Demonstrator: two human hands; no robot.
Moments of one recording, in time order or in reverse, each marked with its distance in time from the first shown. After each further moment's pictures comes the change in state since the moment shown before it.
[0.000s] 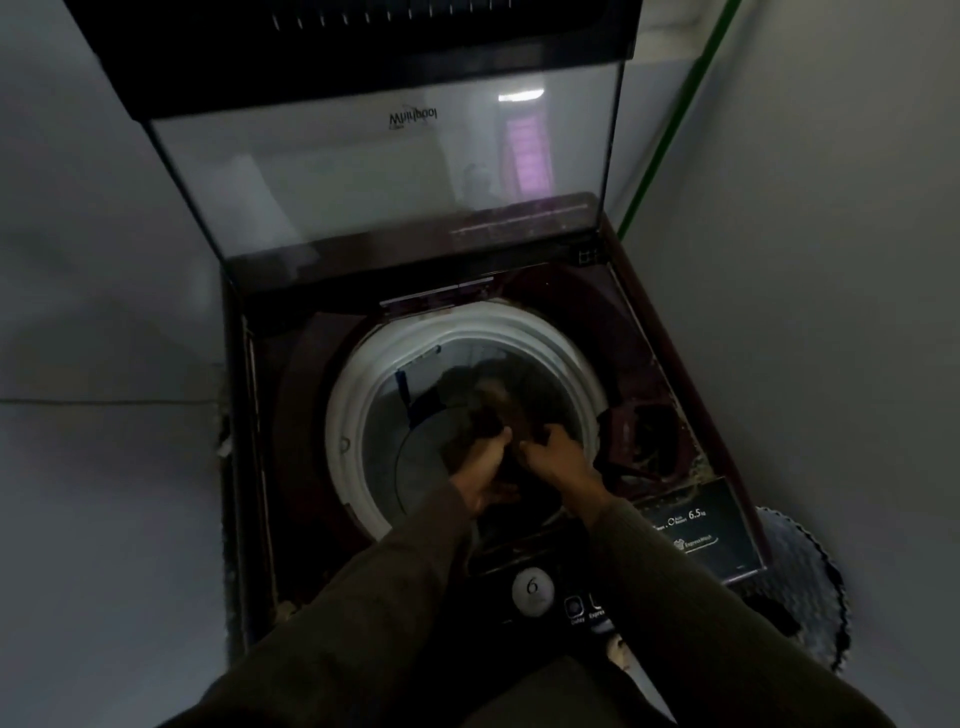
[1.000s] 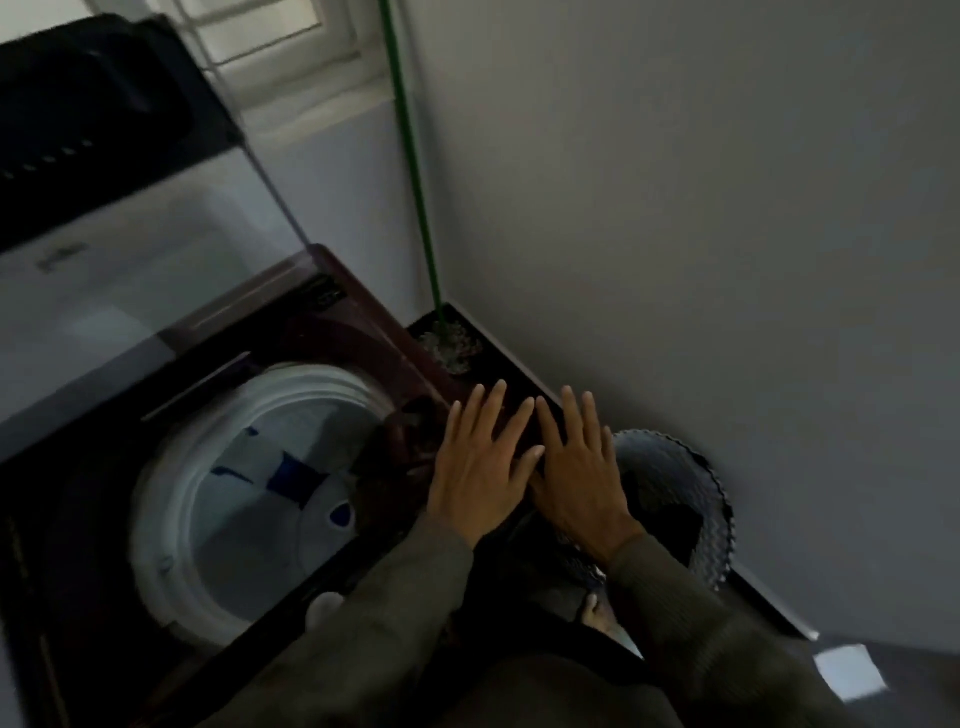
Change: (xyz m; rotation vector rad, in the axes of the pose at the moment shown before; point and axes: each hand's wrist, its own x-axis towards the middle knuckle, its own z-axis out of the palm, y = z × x) left_hand -0.107 -0.043 0.228 1.748 0.037 1.194; right_hand -0.115 0.176 -0.183 -0.509 0.525 -0.278
